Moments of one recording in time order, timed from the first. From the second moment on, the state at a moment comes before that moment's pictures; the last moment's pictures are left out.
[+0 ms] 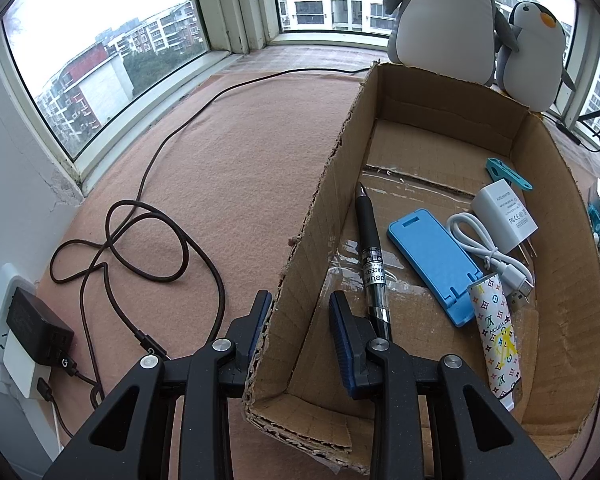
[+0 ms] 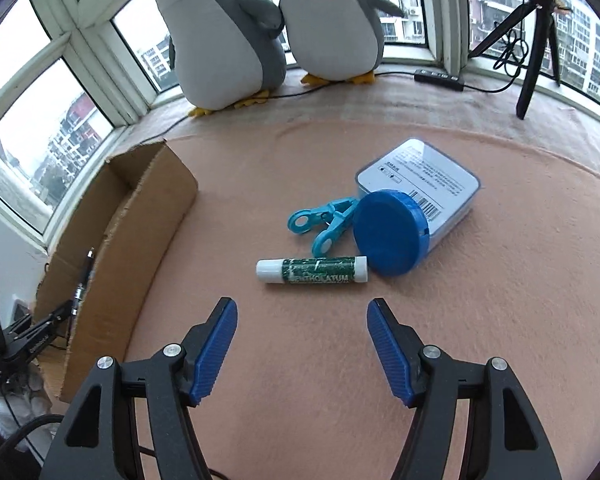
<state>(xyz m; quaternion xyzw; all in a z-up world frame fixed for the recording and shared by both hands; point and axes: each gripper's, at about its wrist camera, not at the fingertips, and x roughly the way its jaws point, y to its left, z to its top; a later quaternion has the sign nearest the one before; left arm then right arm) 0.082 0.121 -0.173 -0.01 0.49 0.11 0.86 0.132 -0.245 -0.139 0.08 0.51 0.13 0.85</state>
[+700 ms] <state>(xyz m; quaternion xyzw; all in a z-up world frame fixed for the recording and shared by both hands) 0.082 0.119 -0.175 -0.01 0.49 0.12 0.87 0.155 -0.222 -0.141 0.02 0.51 0.16 0.84</state>
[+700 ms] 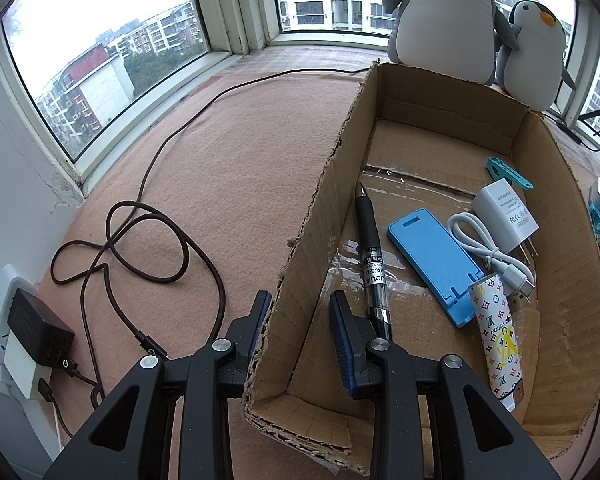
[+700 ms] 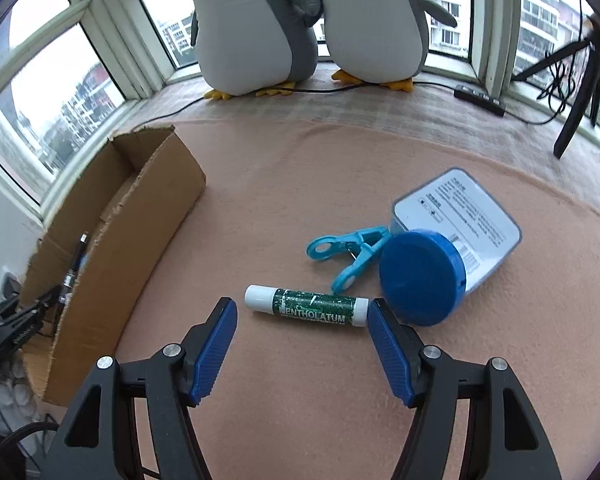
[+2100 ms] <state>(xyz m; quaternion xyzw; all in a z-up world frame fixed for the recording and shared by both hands) 0.082 0.119 -0.175 -0.01 0.49 0.12 0.87 0.143 -0.186 -0.116 -0.01 0.51 0.15 0.84</state>
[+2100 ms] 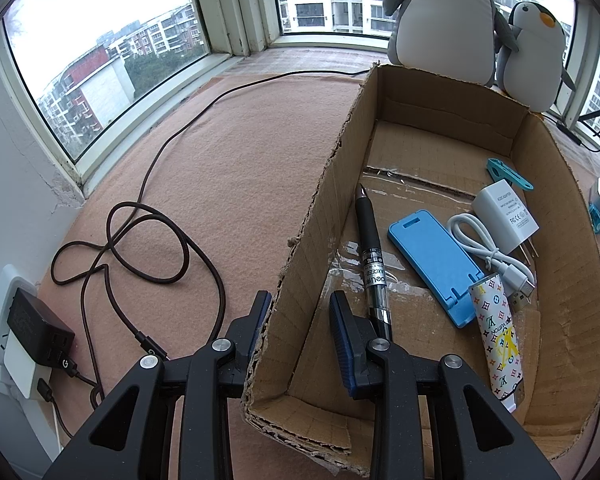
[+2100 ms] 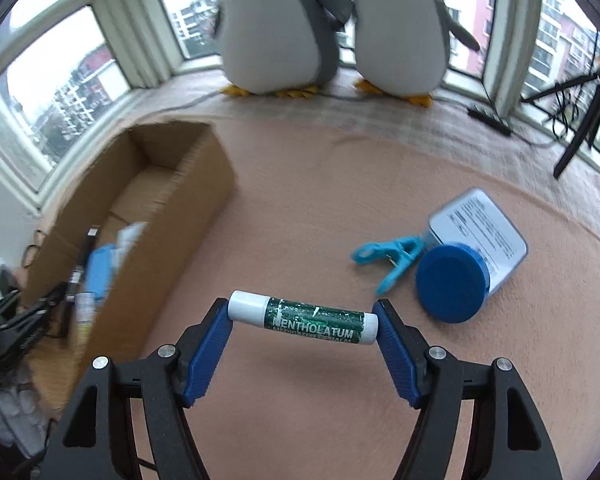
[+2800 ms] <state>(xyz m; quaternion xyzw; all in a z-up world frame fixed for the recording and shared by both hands) 0.084 0.118 -0.174 -0.01 0.49 0.12 0.87 0.072 -0.049 -0.078 -0.15 0.44 0.35 0.81</state>
